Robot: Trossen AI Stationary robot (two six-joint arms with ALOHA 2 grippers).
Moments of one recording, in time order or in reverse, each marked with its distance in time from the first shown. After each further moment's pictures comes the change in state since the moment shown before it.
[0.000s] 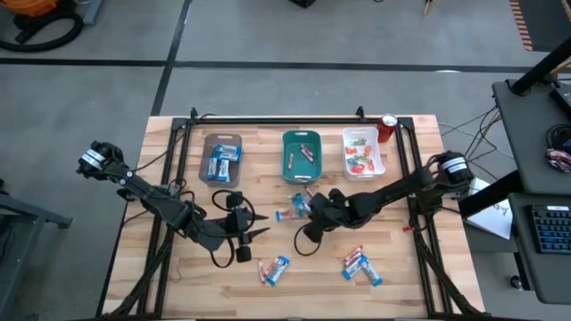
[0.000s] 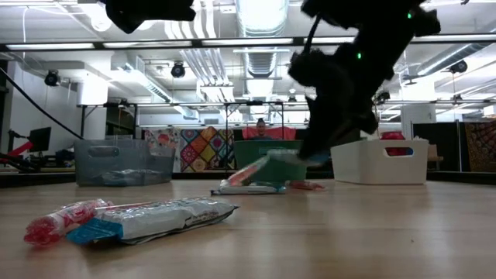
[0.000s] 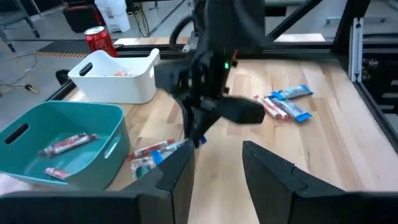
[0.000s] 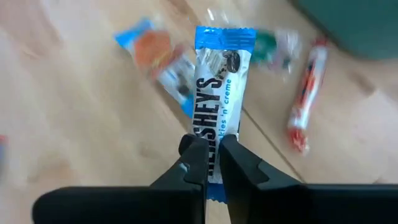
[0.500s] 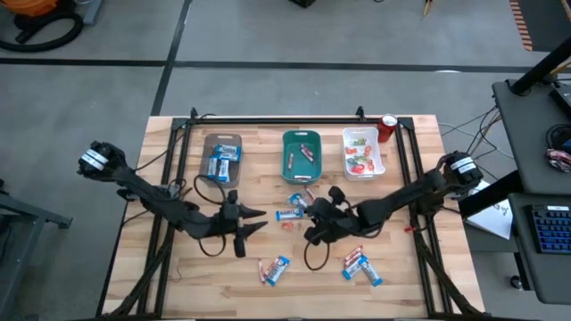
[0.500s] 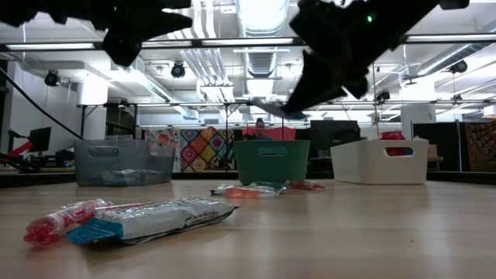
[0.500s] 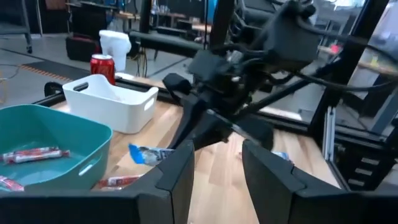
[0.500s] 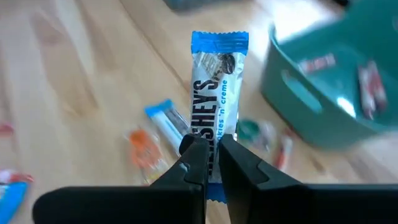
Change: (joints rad) left arm 0.018 0.000 -0.309 0.692 -0.019 -0.006; right arm 0.103 -0.072 0.002 0.106 0.308 -0.168
